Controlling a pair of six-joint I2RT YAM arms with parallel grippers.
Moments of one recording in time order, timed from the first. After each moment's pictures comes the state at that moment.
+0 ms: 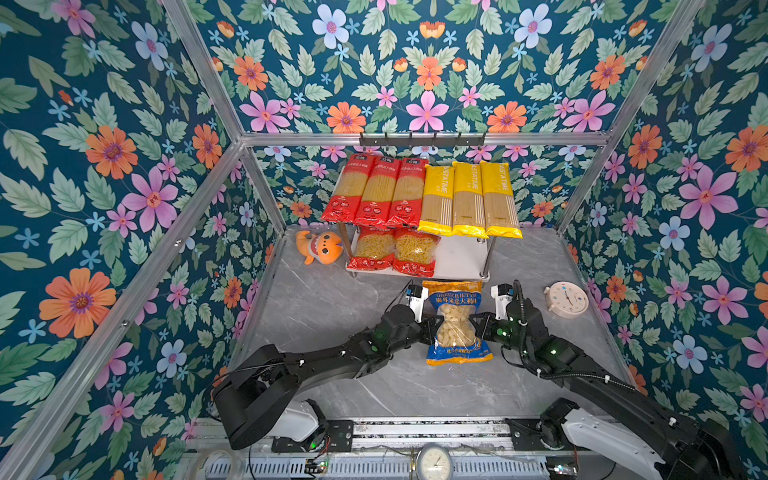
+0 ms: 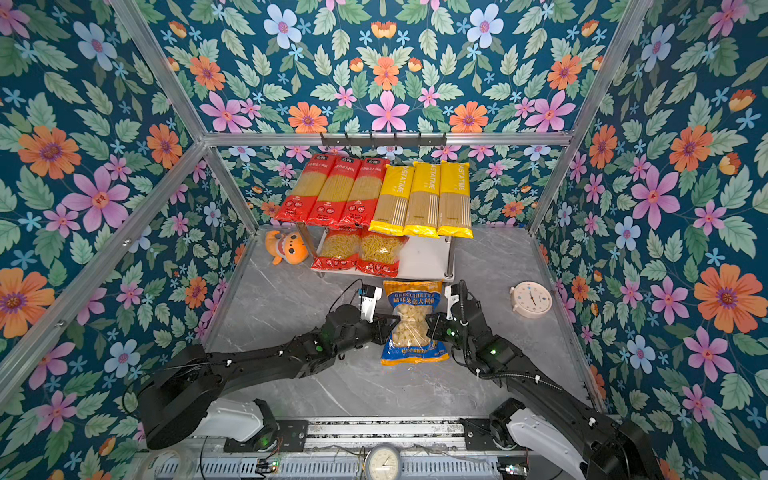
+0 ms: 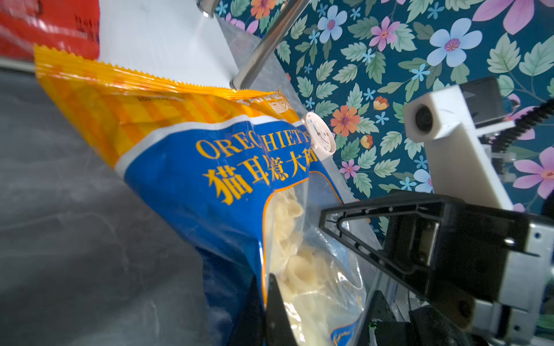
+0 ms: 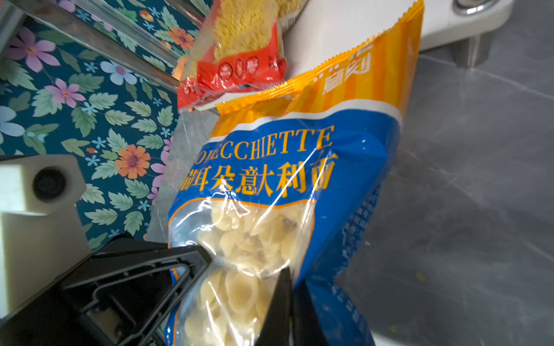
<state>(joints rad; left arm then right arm) -0.96 1.40 0.67 0.40 0.05 -0.67 0.59 0.94 0.55 -0.13 -0.10 0.74</state>
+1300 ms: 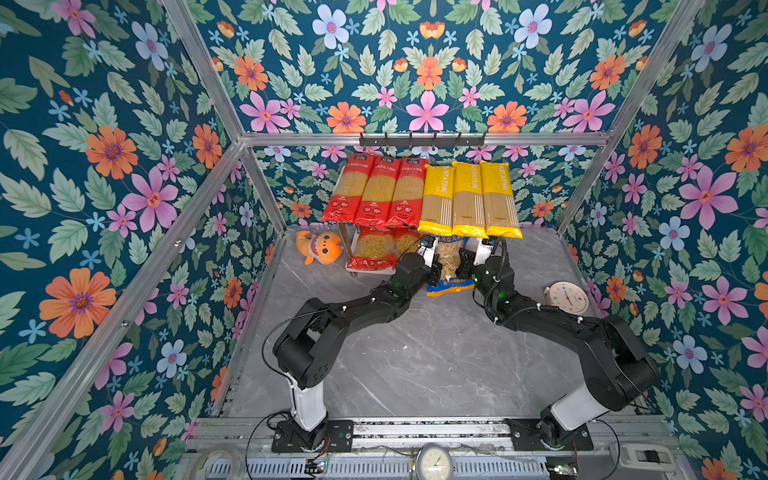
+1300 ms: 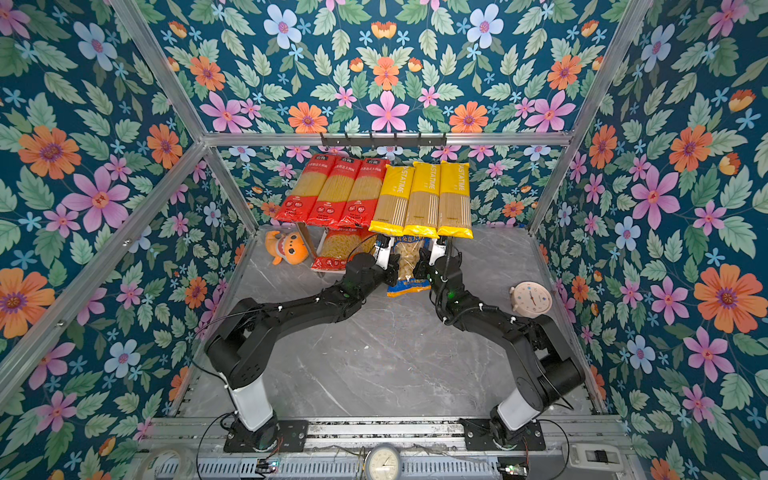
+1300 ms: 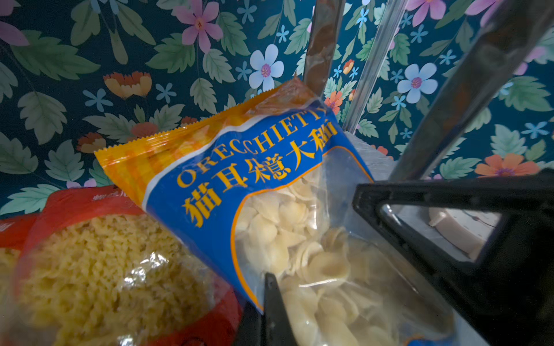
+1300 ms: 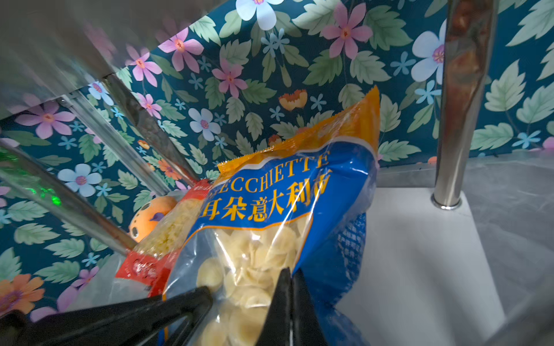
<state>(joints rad) -0.74 1.86 1.17 0.49 -0.11 -0.11 0.46 1.61 0.87 0.64 0.14 0.37</state>
